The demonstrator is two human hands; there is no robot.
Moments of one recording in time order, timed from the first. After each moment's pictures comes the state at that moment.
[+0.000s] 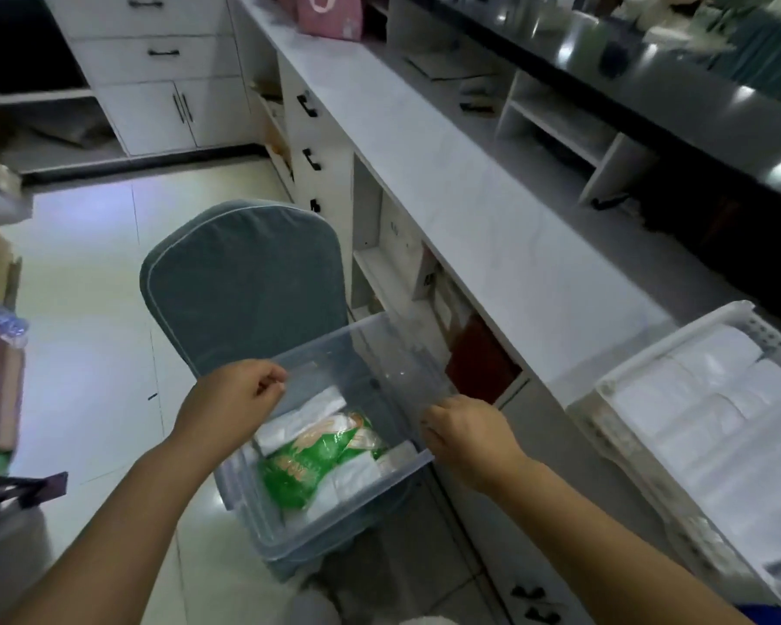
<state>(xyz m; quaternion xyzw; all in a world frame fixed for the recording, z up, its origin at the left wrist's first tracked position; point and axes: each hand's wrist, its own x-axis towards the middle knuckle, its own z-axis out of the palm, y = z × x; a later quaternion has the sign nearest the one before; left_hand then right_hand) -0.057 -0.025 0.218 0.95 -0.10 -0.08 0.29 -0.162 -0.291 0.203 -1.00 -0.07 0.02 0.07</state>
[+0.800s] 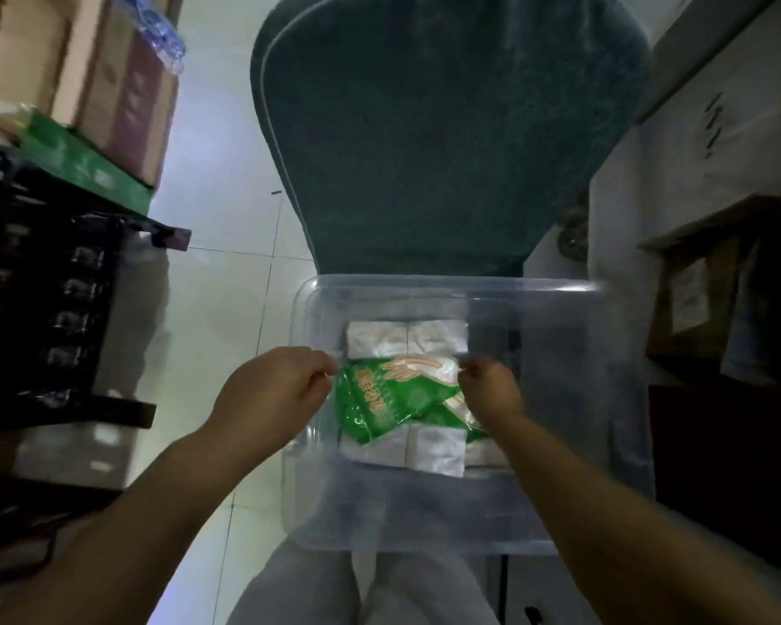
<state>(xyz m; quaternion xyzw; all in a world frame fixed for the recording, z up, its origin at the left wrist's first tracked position) 0.014 0.036 0.043 0.95 0.06 -0.21 0.24 0.069 -0.215 -0.086 -0.90 0.12 0.32 0.27</state>
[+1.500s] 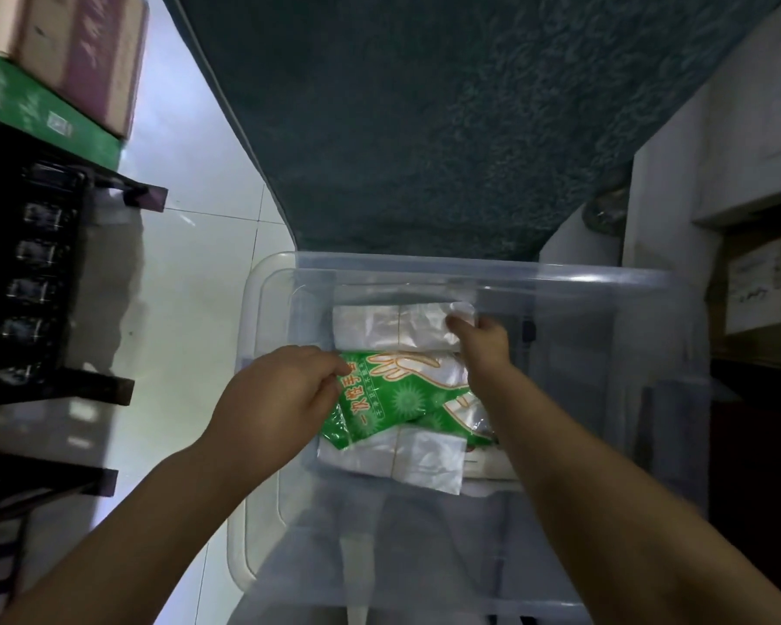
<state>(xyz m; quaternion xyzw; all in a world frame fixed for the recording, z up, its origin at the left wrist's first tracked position) 0.032 0.004 -0.034 0.94 0.07 -0.22 0.26 0.127 -0.199 -0.179 -0.71 0.38 0.26 0.54</state>
